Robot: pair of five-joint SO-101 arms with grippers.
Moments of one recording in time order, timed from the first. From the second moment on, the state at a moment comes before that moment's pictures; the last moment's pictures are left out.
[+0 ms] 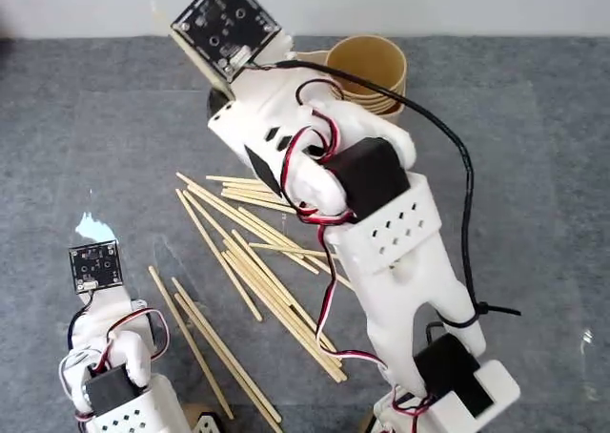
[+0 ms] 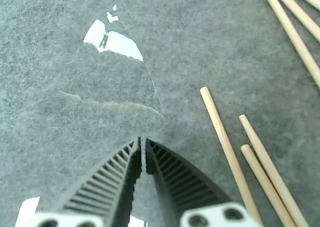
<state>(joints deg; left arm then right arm) -30.9 -103.3 96.9 71.0 -4.6 -38.0 -2.9 -36.7 72.9 16.3</state>
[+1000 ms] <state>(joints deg) -30.9 -103.3 96.9 71.0 -4.6 -30.5 -0.9 -37.6 42.0 16.3</state>
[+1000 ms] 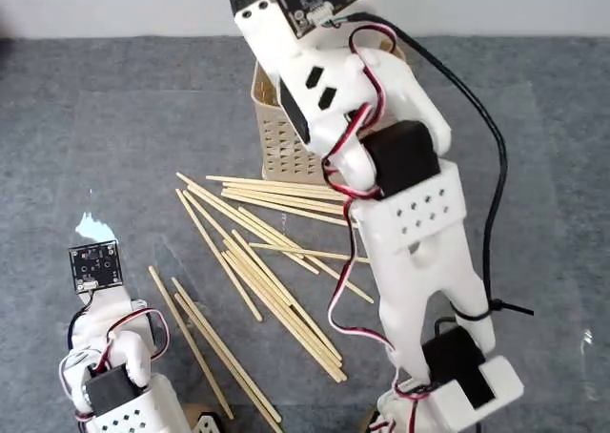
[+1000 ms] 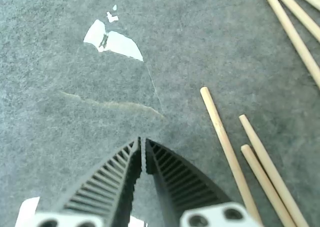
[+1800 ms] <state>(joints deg) -30.9 -103.3 96.9 71.0 -4.6 -24.0 8.6 -39.8 32.7 13.9</state>
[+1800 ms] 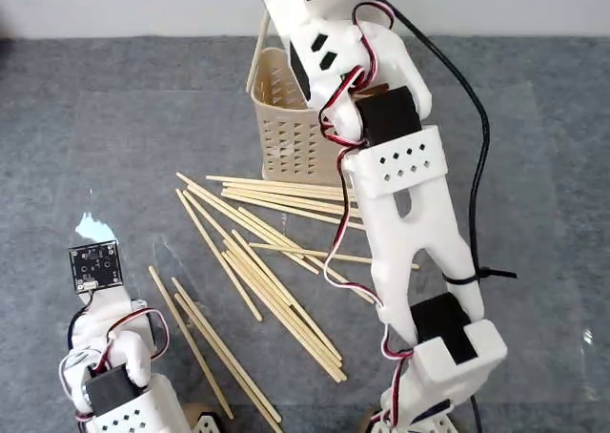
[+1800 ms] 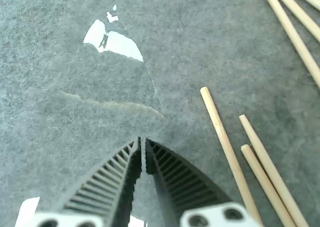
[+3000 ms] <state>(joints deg) -30.9 -103.3 96.9 71.0 -4.6 -22.6 14.1 -43.9 51.5 5.8</state>
